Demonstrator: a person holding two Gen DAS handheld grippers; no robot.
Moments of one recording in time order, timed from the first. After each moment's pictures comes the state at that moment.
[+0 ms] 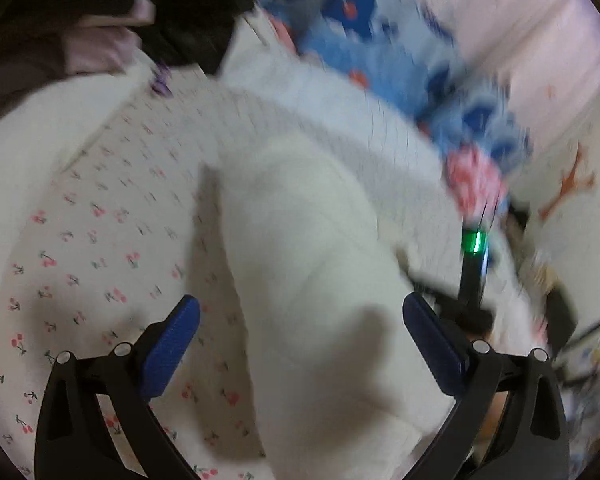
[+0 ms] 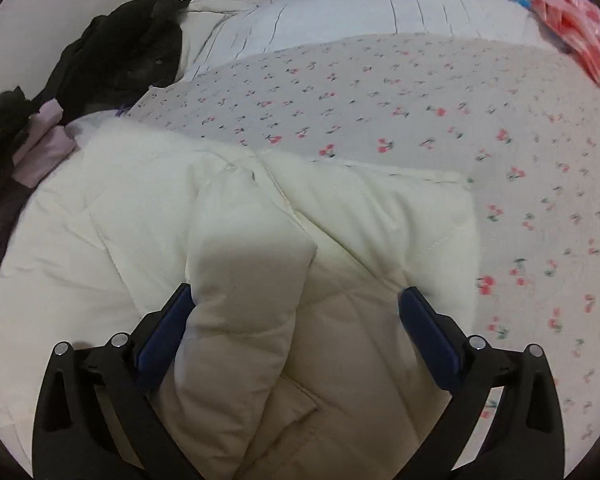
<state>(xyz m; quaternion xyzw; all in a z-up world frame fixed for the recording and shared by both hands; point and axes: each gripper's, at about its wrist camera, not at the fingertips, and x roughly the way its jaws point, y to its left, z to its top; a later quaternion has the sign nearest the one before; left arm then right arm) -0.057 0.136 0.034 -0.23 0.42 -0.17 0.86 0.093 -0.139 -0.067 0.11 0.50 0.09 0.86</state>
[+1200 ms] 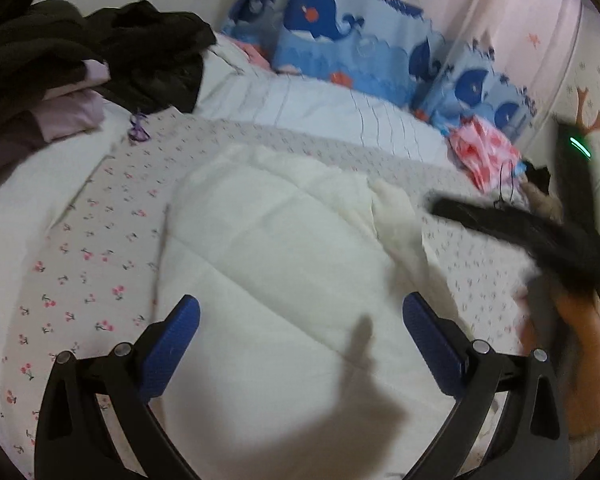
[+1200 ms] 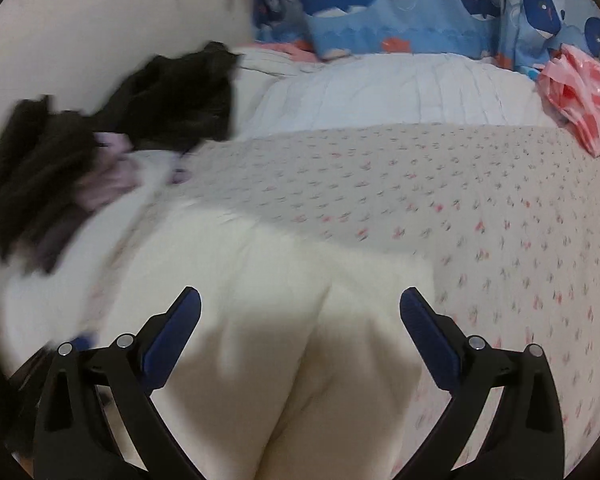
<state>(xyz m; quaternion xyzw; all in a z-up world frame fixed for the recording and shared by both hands) -0.061 0.050 0.039 -0.07 0.40 -0.15 0.90 0.078 -0.123 0.021 0.08 0.43 0.10 0.89</state>
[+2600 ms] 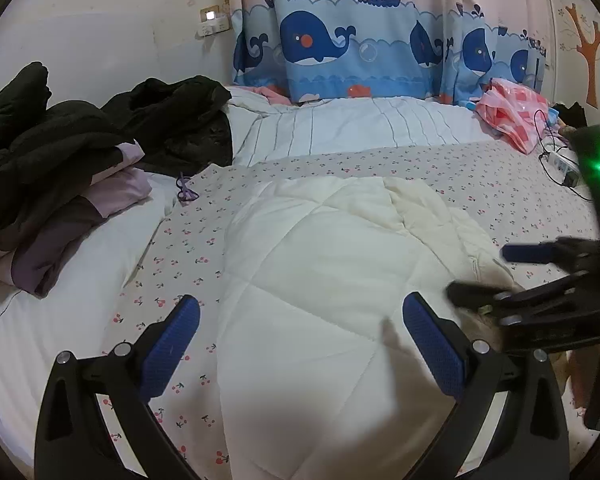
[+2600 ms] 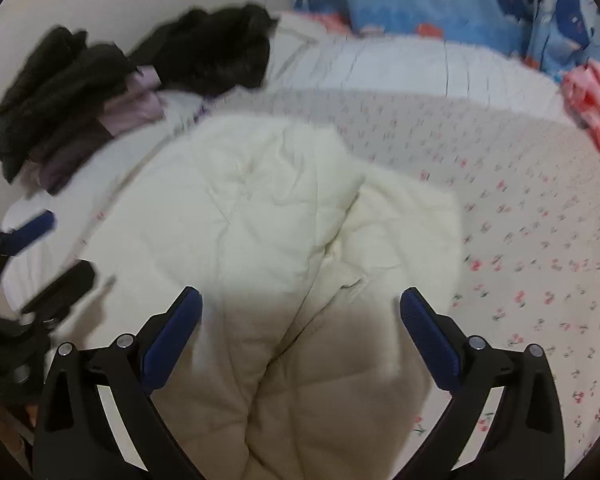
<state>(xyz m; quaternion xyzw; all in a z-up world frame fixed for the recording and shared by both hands) -0.092 0.022 0.049 0.09 0.33 -0.05 0.94 0.013 -0.102 -0.019 0.04 0.45 0.17 0.88</state>
